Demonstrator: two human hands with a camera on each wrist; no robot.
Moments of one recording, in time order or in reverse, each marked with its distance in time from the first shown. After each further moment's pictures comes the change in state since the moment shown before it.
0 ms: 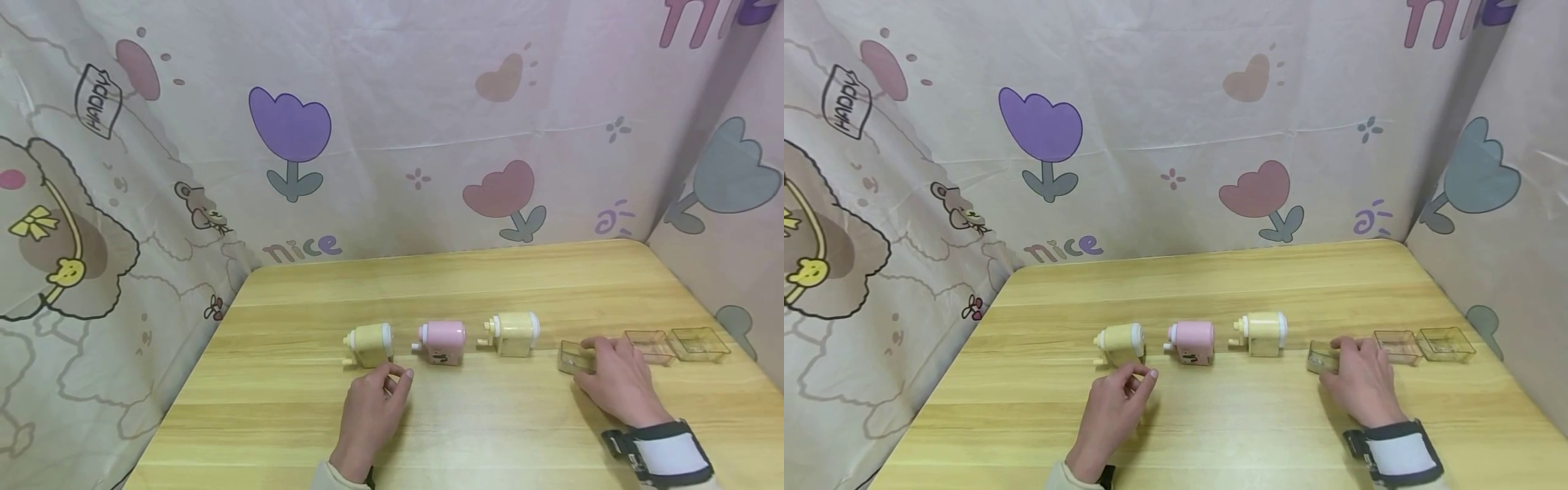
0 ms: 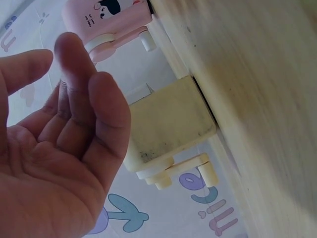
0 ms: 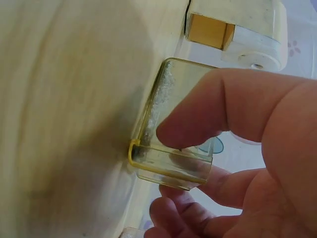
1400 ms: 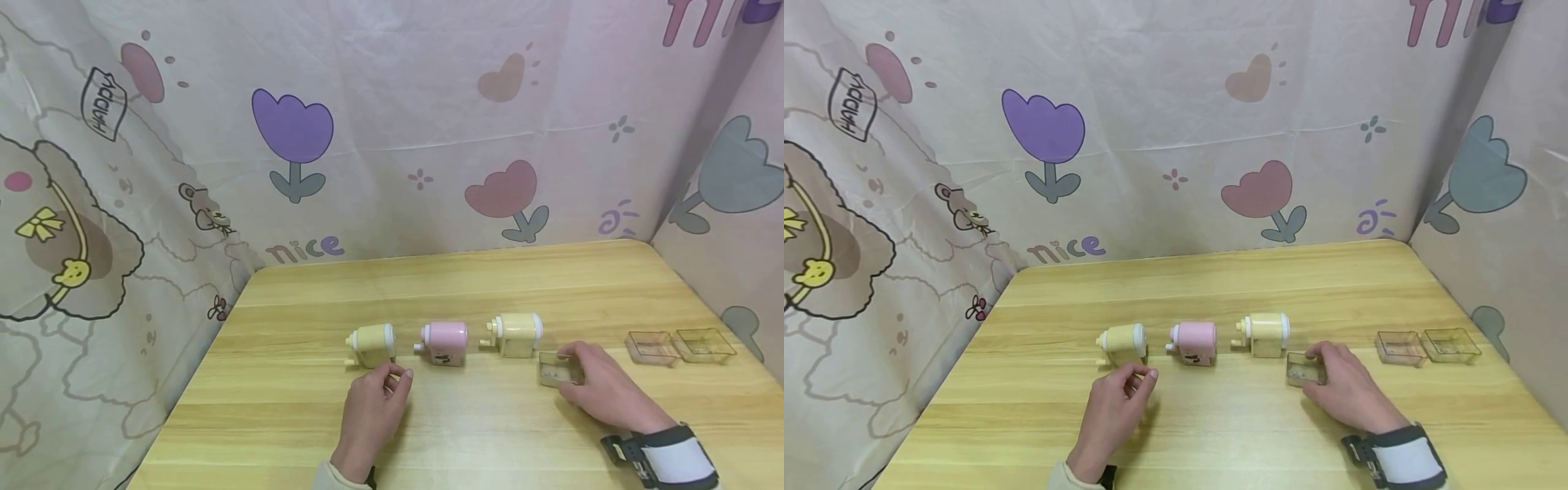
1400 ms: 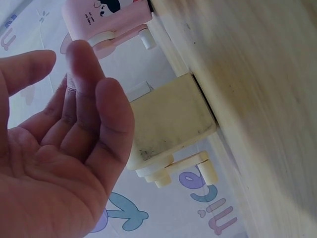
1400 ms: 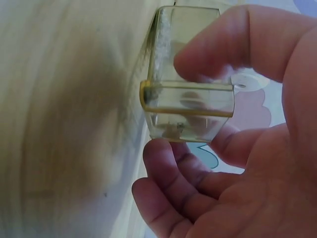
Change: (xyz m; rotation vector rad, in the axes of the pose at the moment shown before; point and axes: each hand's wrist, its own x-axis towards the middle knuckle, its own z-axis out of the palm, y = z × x) left_hand 0.001 0.000 -0.001 -0.022 0.027 0.012; right_hand -0.002 -0.012 0.007 0.132 -0.163 -0.153
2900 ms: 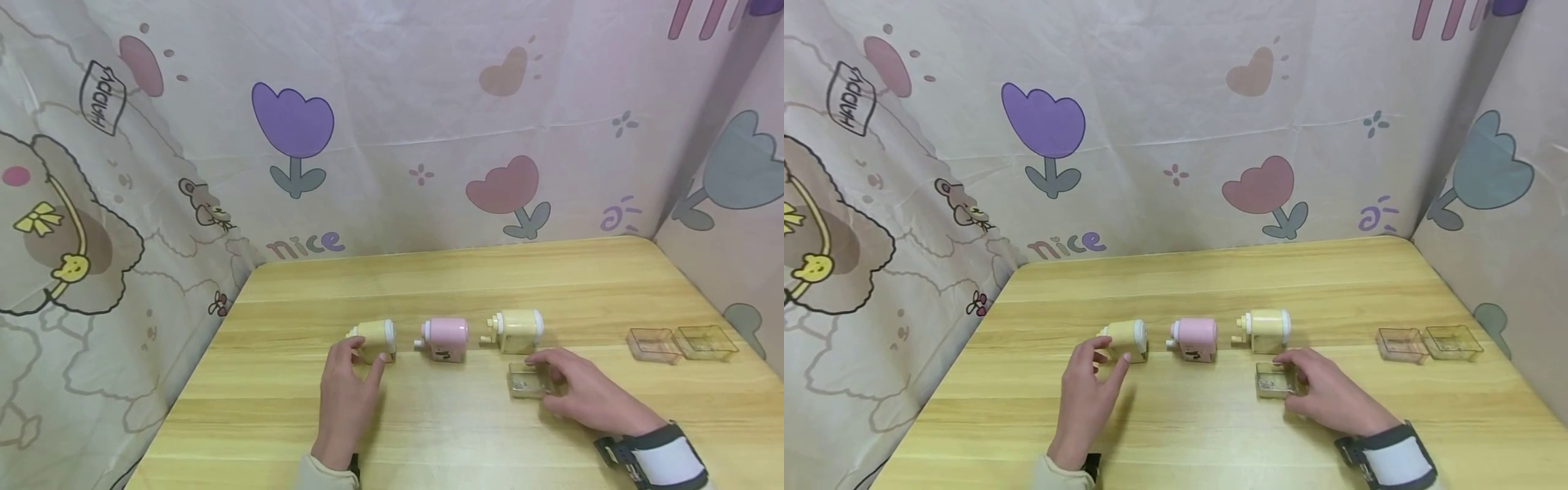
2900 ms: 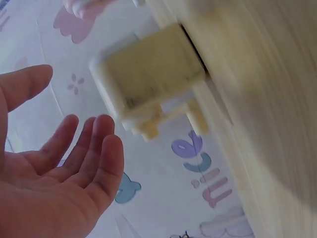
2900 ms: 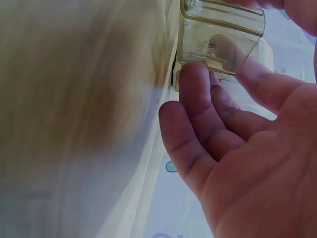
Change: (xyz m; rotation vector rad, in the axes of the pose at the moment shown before) left_hand 0.007 -0.014 -0.021 0.080 0.260 0.031; right_hand 0.001 -0.014 0.014 0.110 -0.084 -0.183
